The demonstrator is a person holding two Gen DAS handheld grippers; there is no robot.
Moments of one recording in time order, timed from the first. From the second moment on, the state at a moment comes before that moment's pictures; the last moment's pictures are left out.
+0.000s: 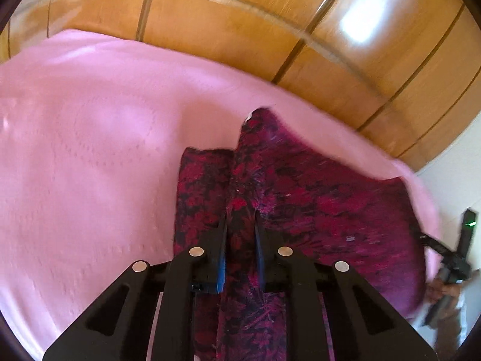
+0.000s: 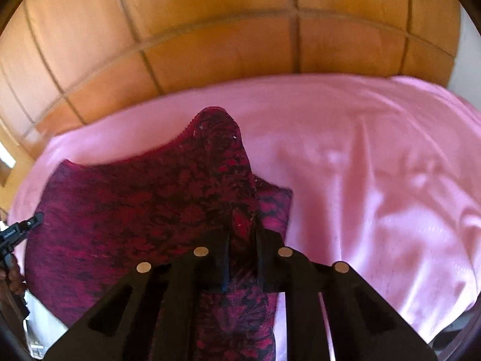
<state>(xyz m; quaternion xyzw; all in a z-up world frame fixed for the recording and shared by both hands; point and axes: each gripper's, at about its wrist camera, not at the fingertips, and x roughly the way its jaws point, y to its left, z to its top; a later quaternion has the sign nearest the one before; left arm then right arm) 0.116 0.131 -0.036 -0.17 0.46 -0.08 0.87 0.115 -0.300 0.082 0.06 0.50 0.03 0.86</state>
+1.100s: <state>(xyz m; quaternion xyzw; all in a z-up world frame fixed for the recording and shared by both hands) 0.124 0.049 0.013 0.00 0.36 -0.05 0.93 0.129 -0.192 0.072 0.03 0.49 0.10 0.87</state>
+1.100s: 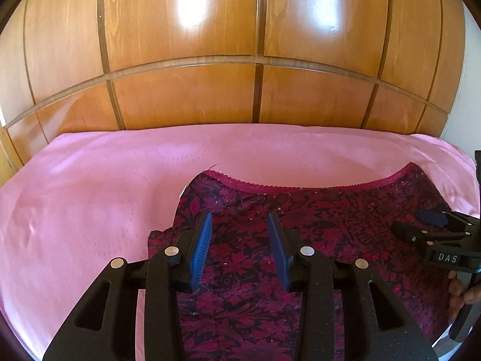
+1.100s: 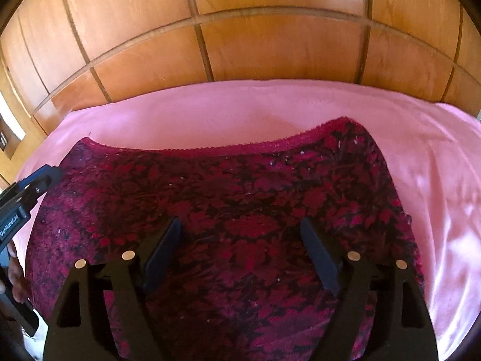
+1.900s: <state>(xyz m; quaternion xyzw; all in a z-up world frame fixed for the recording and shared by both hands) 0.143 0.072 -0.029 -0.04 0.39 -0.04 0.92 0.179 -0.190 0.045 0.05 0.51 0.09 0.85</state>
